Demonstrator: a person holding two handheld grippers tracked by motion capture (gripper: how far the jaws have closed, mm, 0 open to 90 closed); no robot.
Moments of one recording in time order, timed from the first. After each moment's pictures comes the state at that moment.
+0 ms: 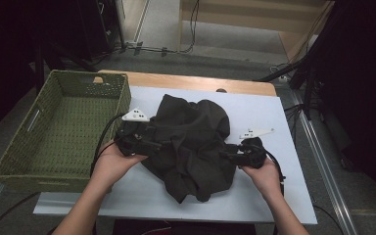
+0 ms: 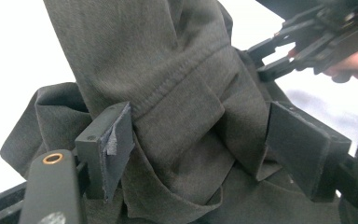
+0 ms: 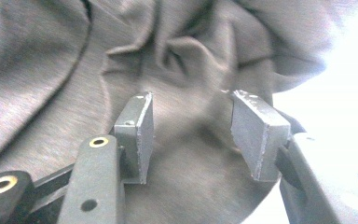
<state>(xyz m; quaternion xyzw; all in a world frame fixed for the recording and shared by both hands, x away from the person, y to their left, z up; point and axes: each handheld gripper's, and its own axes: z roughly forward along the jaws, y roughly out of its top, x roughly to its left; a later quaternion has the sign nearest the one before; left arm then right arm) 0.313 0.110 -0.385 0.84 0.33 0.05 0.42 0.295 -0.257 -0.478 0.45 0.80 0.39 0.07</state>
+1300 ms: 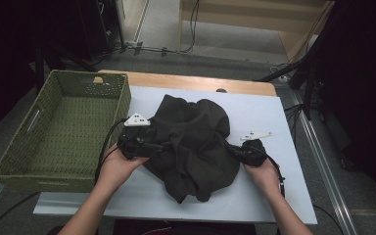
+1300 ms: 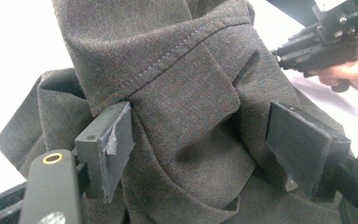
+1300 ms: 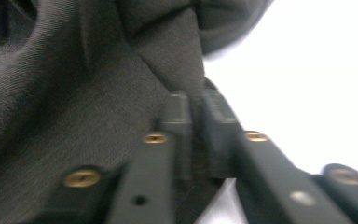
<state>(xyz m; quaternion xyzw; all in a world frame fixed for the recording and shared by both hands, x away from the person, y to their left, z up) 0.314 0.109 -0.408 0.83 0.36 0.06 0.43 0.310 -0.269 -0.515 0.49 0.80 0.33 0.13</state>
